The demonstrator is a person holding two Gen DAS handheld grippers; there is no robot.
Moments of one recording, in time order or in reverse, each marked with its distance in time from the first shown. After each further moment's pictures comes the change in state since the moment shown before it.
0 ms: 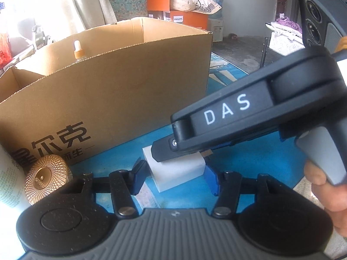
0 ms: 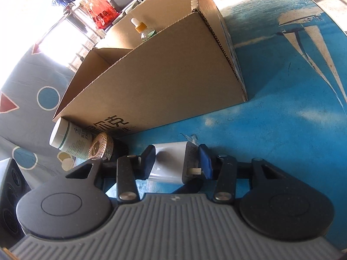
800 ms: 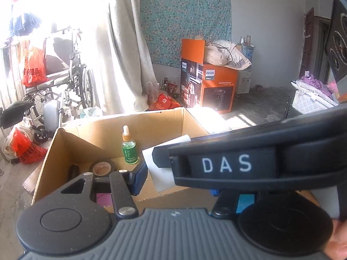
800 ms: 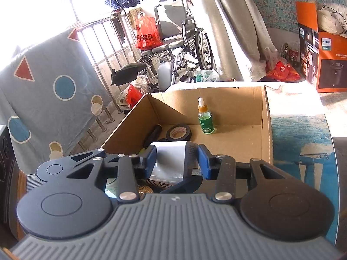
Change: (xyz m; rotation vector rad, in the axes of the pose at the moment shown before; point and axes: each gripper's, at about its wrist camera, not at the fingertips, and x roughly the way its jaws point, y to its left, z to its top) left arm -0.082 0.038 0.104 -0.186 -0.218 0.106; right arm -0.082 0.117 0.088 -0.394 -0.188 -0.024
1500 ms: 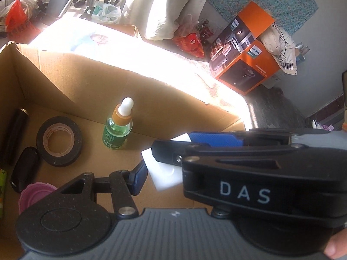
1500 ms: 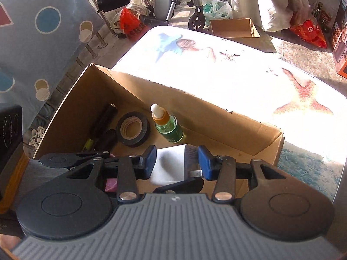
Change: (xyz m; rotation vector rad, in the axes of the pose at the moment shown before) left arm 0.178 0.100 0.041 -0.567 0.396 -0.099; right arm 0.205 -0.086 0.136 -0.124 0.515 0.021
